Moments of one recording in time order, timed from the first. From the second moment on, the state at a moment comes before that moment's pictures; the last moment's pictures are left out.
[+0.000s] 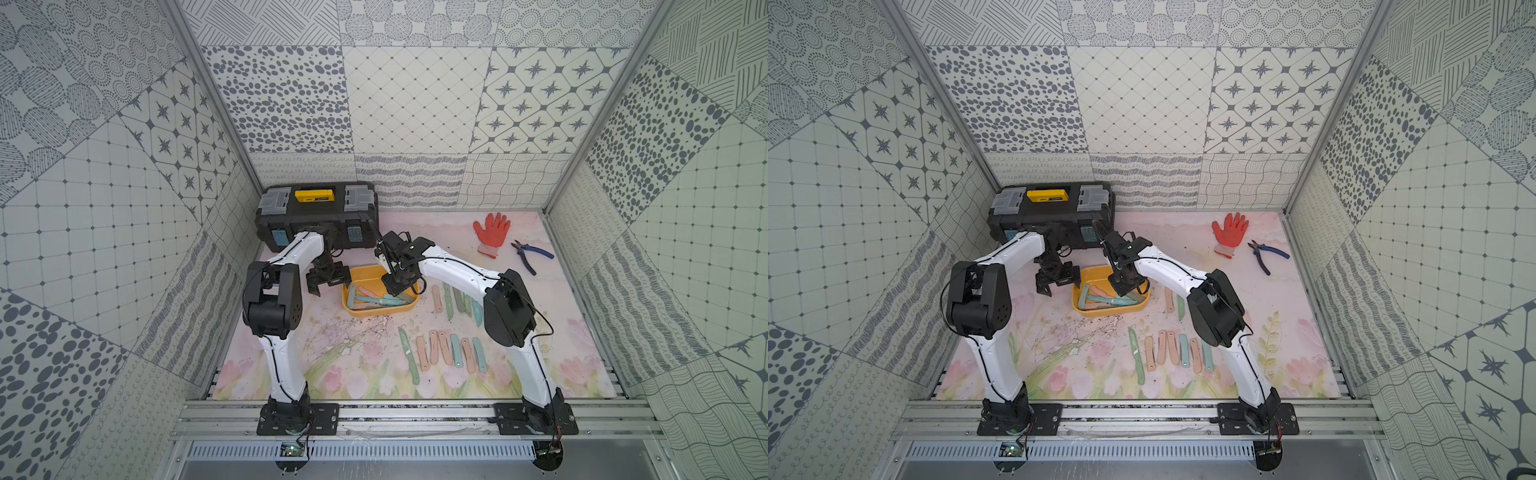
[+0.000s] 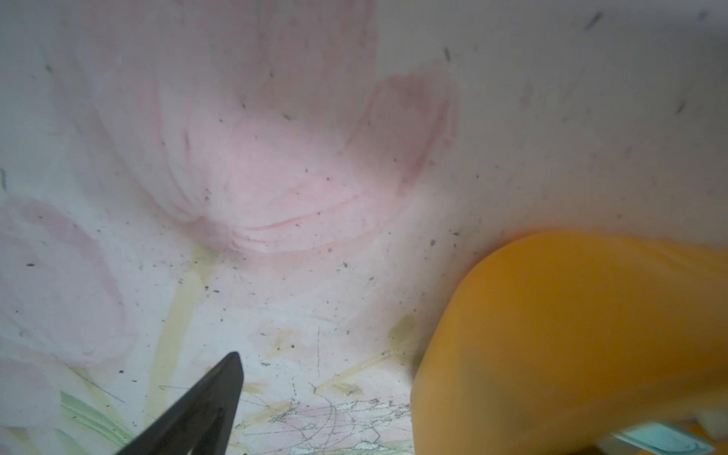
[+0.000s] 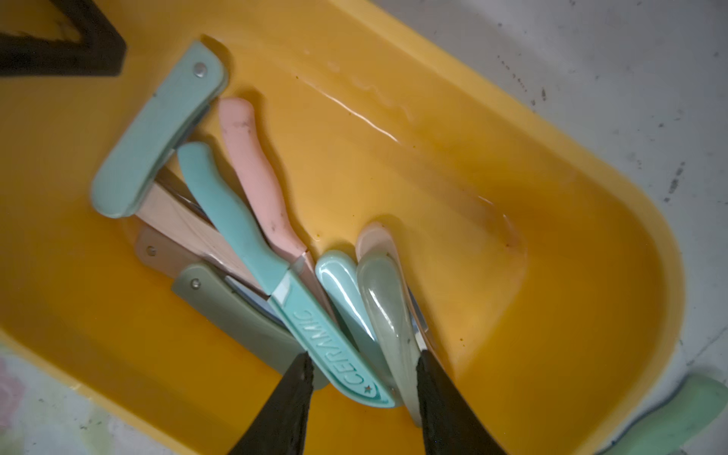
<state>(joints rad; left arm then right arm) -0.13 1.99 1.53 -1.13 0.07 -0.40 0.81 2.24 1.97 -1.01 0.01 0.11</state>
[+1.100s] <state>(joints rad) -0.11 2.05 1.67 -1.17 0.10 -0.40 0.78 2.28 1.97 -1.09 0.04 0.11</state>
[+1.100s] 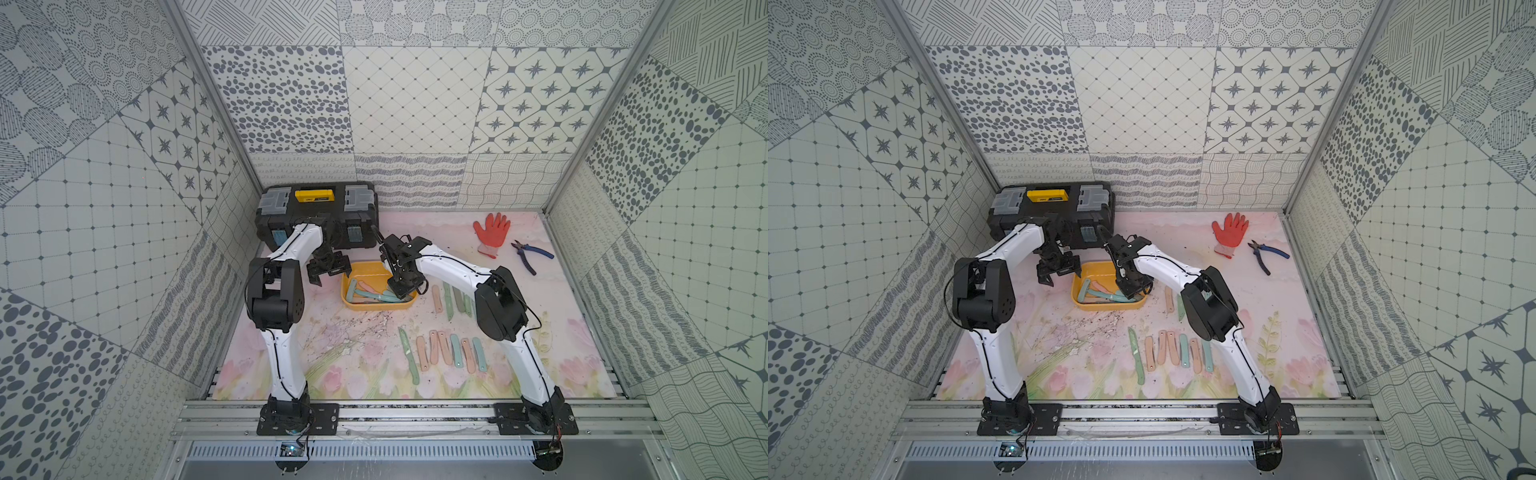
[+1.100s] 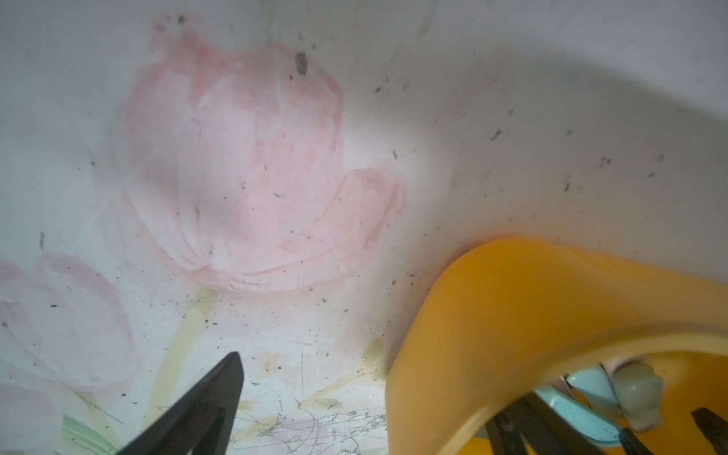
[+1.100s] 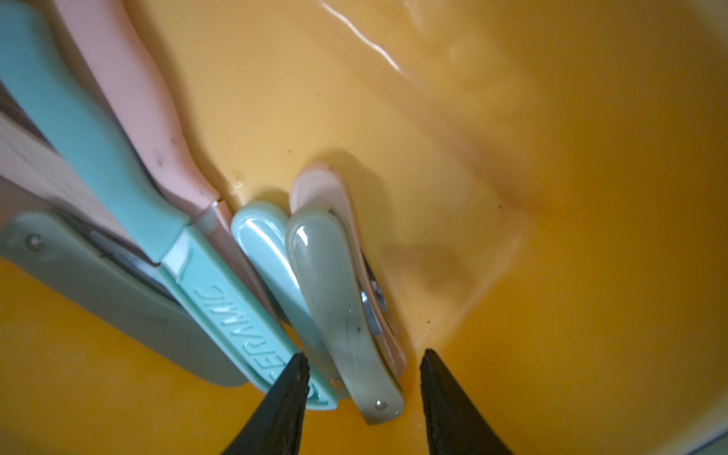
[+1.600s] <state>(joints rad) -0.14 1.93 1.57 -1.16 0.14 -0.39 0.77 2.33 2.15 -1.11 0.00 0.05</state>
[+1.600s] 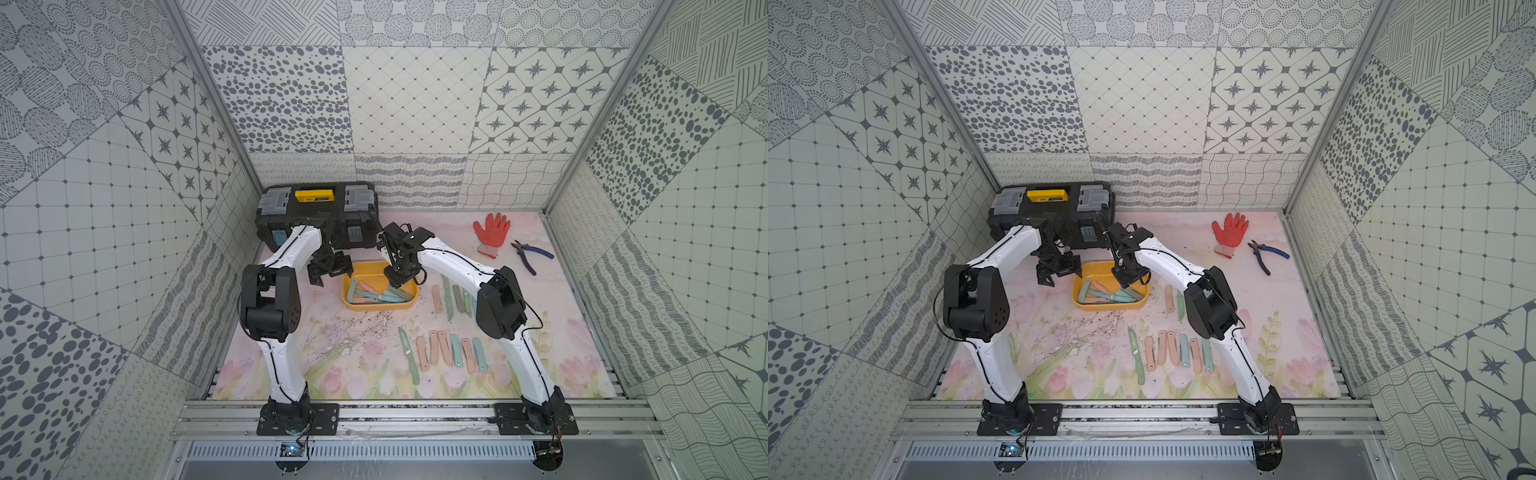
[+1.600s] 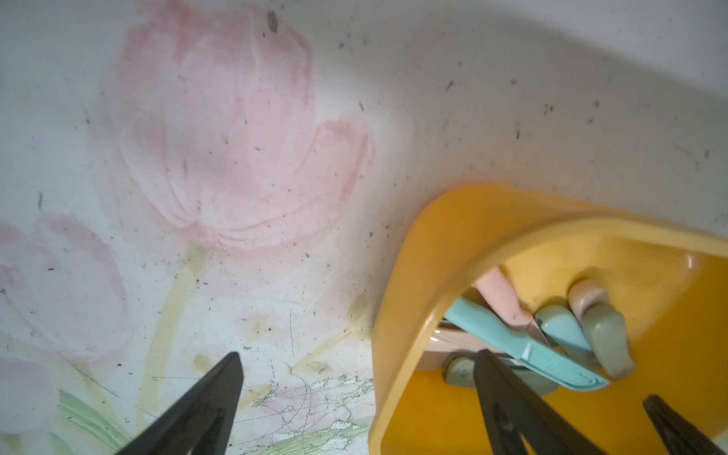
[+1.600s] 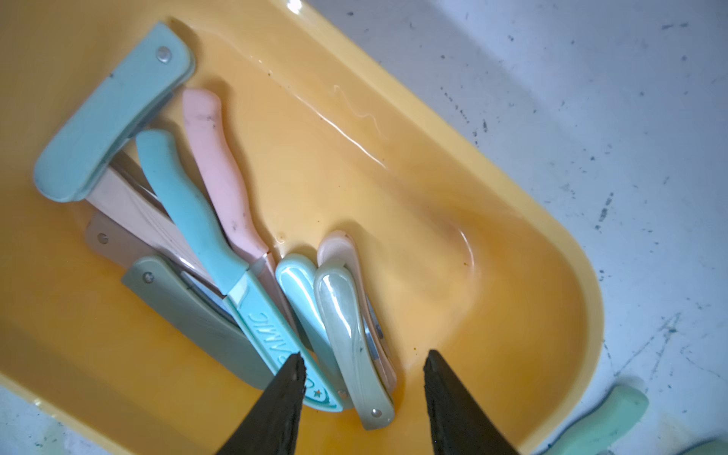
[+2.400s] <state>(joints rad) -0.14 1.88 1.42 -1.10 0.15 -0.38 0.77 2.43 2.17 -1.13 -0.04 -0.01</state>
